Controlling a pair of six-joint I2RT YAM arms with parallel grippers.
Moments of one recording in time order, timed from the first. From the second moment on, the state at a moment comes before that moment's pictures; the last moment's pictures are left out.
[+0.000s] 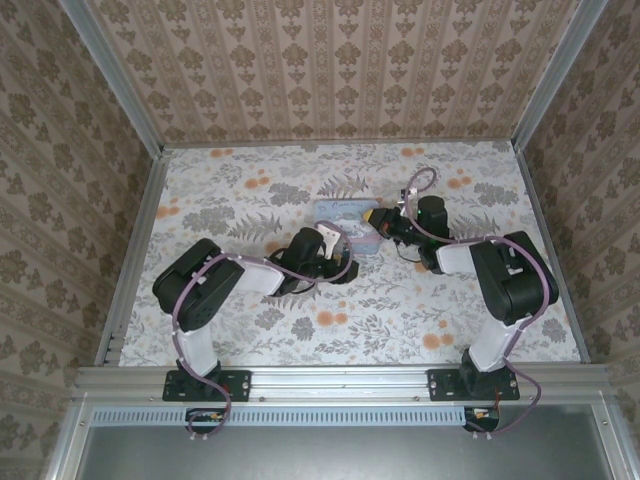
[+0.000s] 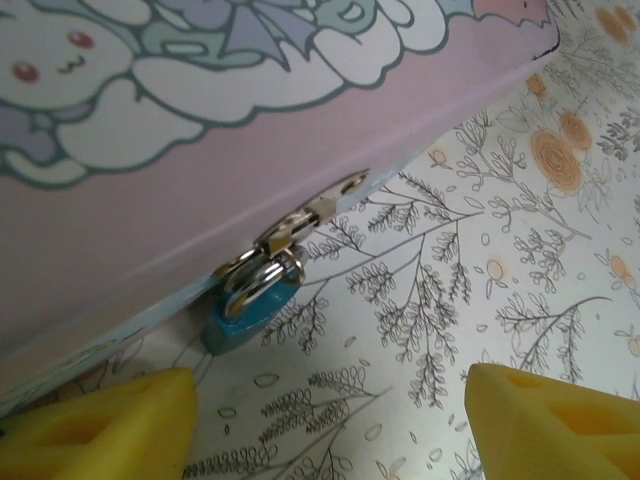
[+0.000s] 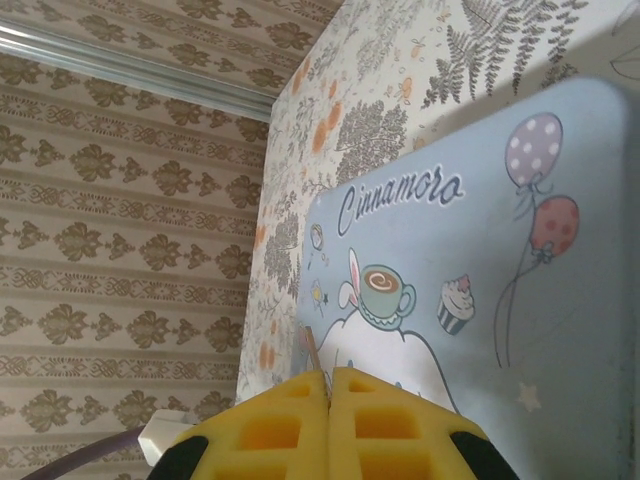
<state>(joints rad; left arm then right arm) -0.80 1.84 0.76 0.46 0.26 -0.37 0.23 1.77 0.71 0.74 -0.63 1.02</state>
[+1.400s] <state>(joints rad) -0.78 2.00 0.89 0.62 0.24 -0.53 0.23 1.87 0.74 0.85 -0.63 1.06</state>
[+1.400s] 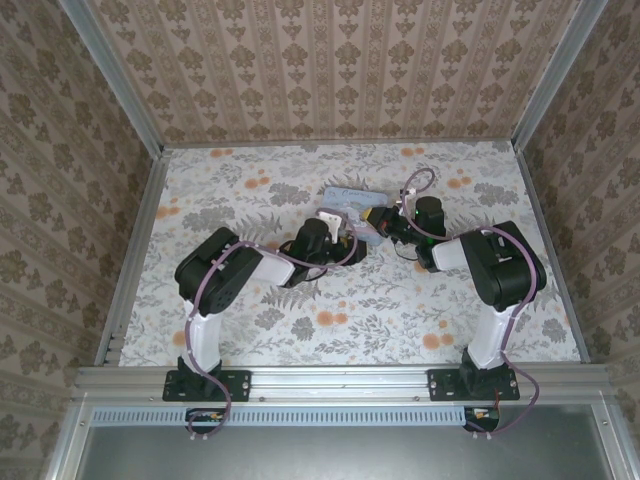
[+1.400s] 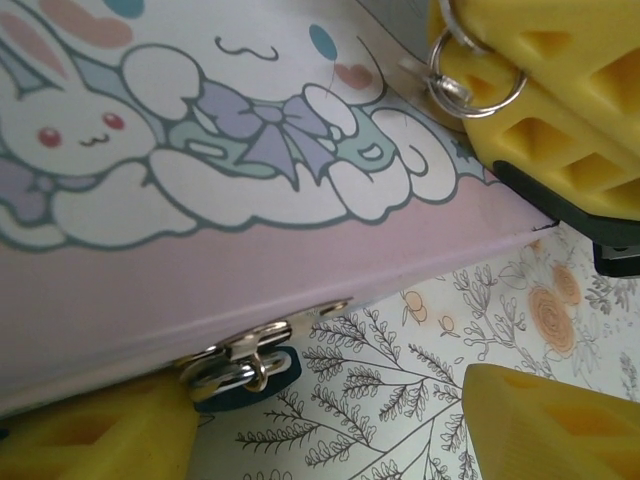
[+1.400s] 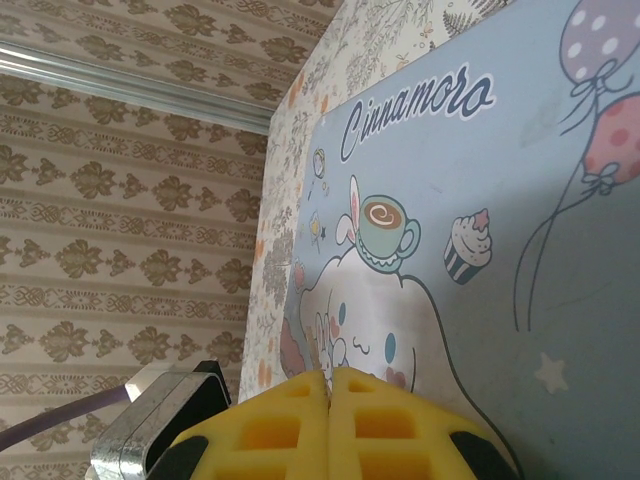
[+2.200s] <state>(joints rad) -0.74 2.02 0.90 0.69 0.36 -0.67 0.22 1.89 0.74 0.88 -0.63 1.07</state>
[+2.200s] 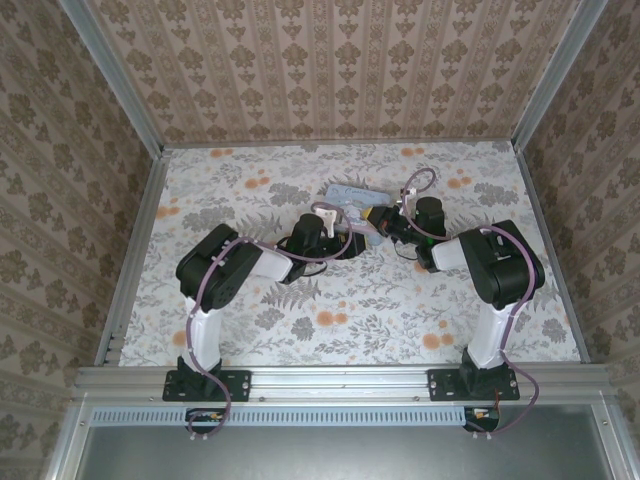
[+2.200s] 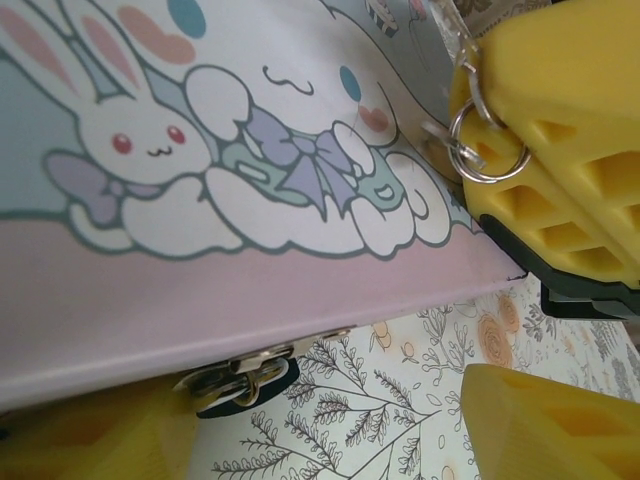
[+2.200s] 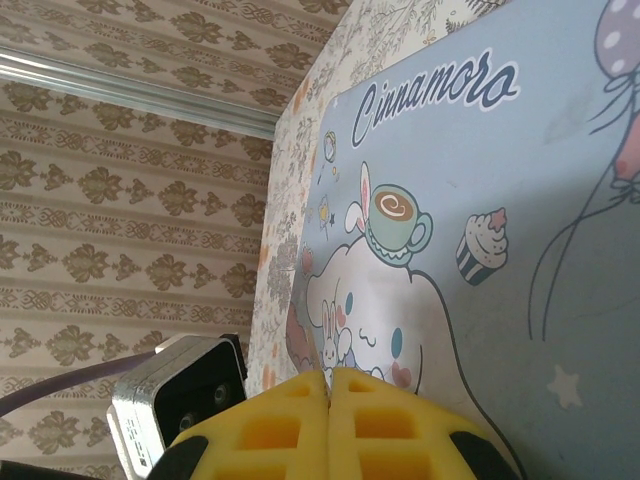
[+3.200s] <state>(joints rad) -0.76 2.06 0.80 0.97 0.36 -0.84 0.22 1.90 0.74 0.92 -0.63 1.08</state>
